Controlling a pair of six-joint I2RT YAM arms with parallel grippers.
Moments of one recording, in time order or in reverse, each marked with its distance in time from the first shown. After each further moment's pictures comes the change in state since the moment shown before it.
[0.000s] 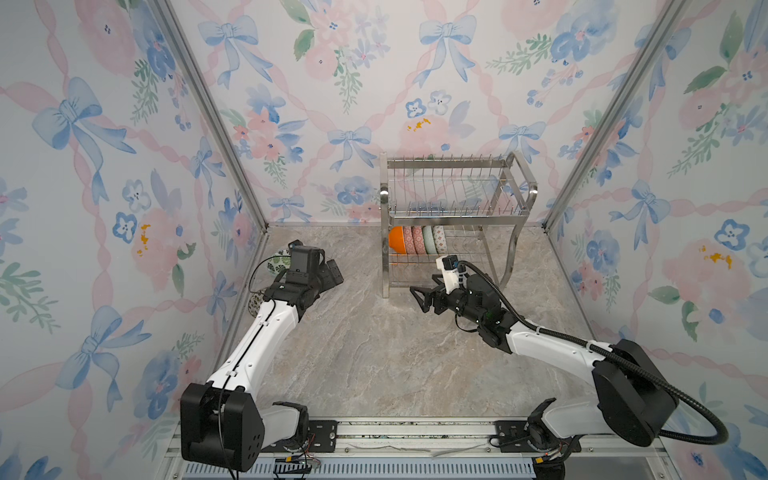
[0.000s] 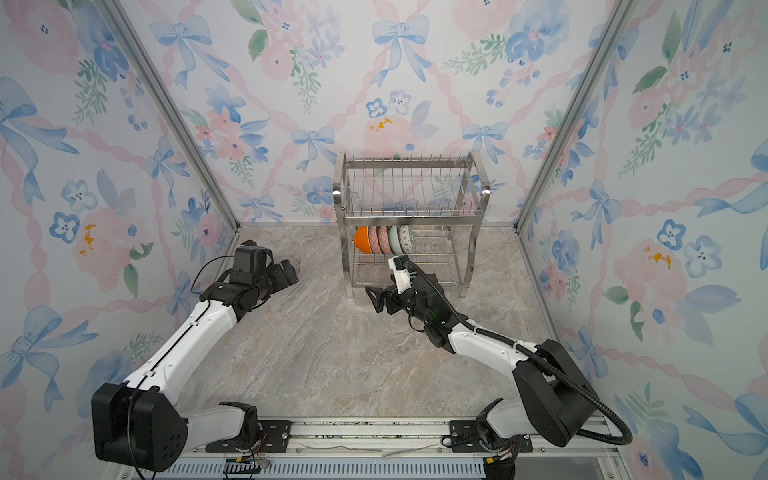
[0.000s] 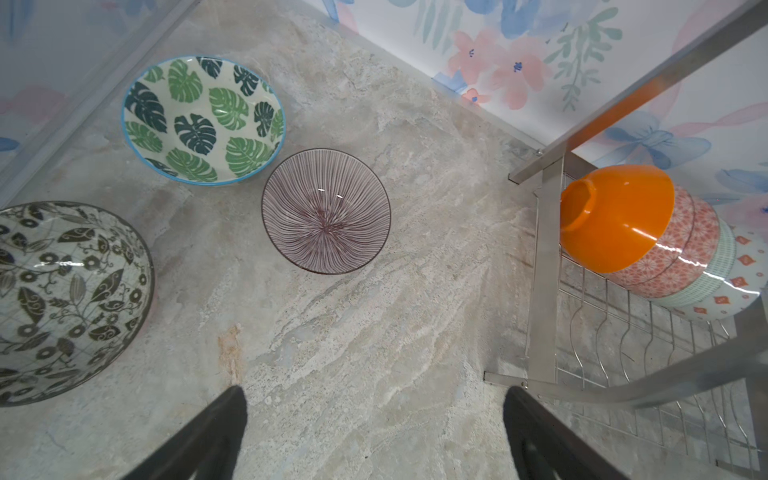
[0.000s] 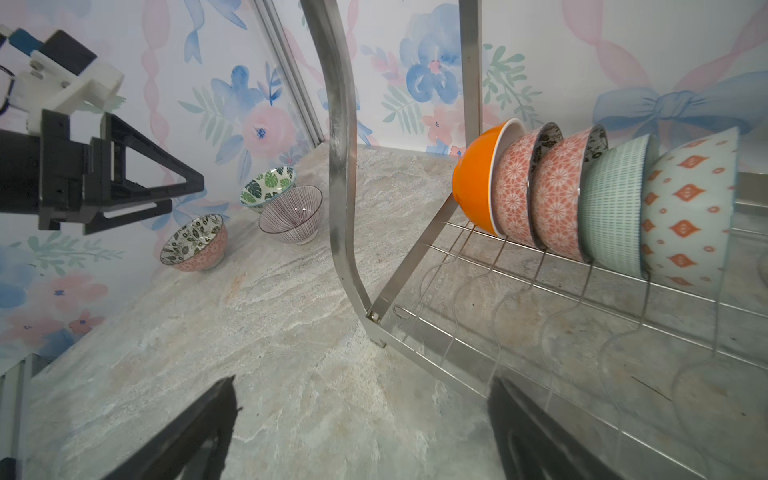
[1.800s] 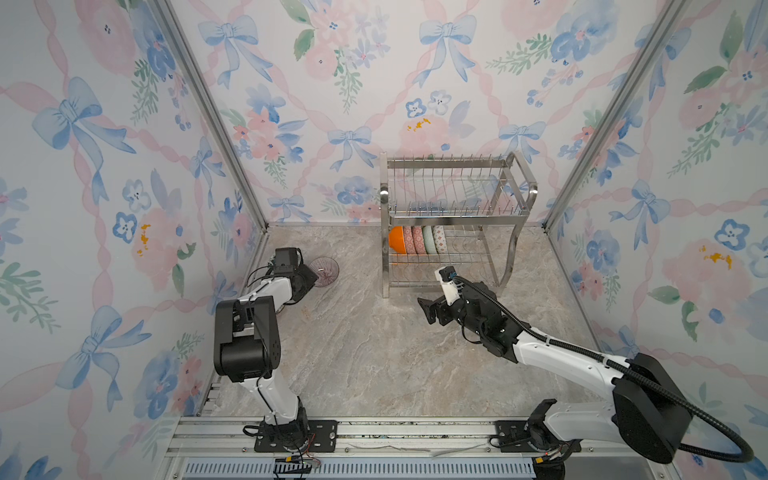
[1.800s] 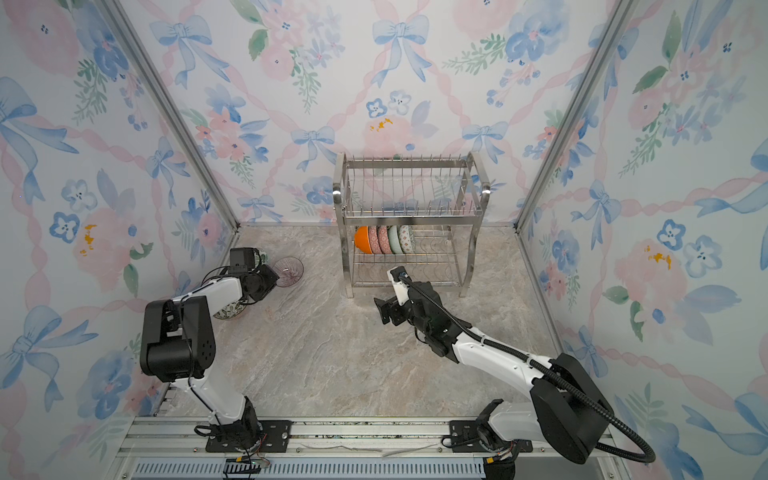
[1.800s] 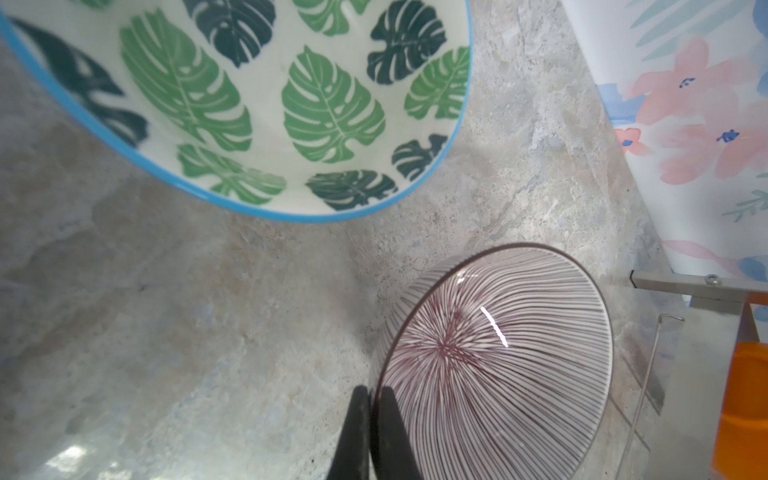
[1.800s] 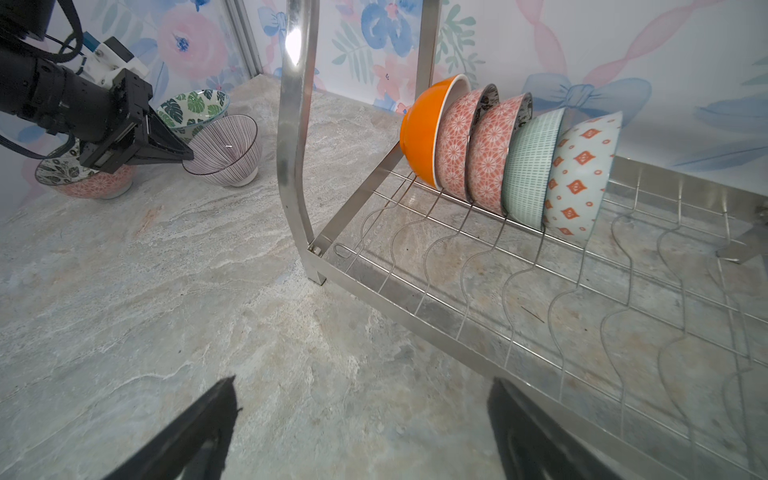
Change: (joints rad) left arm 0.248 0.486 0.034 0.303 0.227 -0.164; right arm 0.049 -0.096 -0.029 -0.188 0.199 -0.135
